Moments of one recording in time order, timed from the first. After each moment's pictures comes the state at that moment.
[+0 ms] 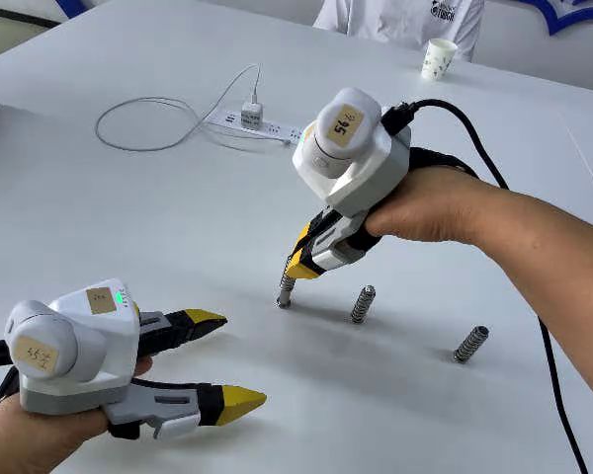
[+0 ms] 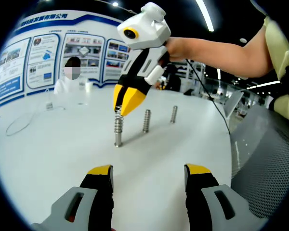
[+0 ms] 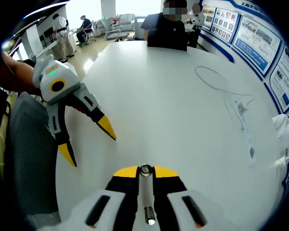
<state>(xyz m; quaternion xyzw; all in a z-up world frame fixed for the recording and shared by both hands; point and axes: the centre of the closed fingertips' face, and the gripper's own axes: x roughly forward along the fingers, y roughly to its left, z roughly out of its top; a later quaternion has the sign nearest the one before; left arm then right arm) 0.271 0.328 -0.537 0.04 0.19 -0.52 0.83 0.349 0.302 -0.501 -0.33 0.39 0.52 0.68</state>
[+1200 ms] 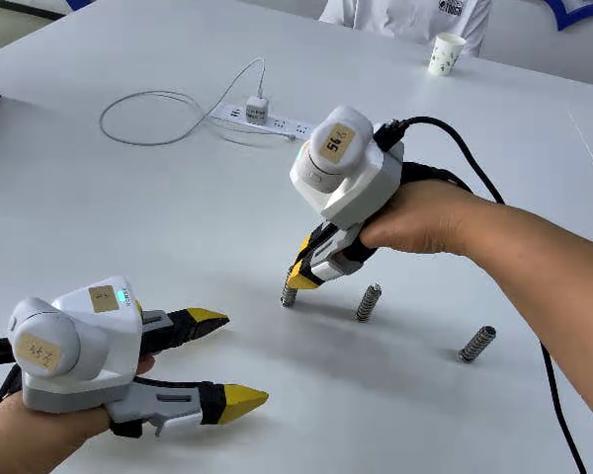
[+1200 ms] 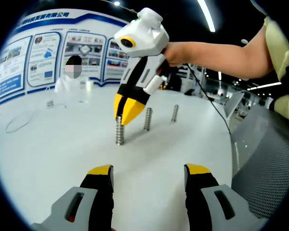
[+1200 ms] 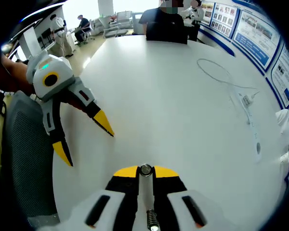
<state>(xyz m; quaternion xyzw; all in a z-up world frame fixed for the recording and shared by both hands) 0.271 0.330 -0.542 0.03 0.19 -0.52 0.83 0.351 0.302 -0.526 -0.33 0.41 0.52 0.68</state>
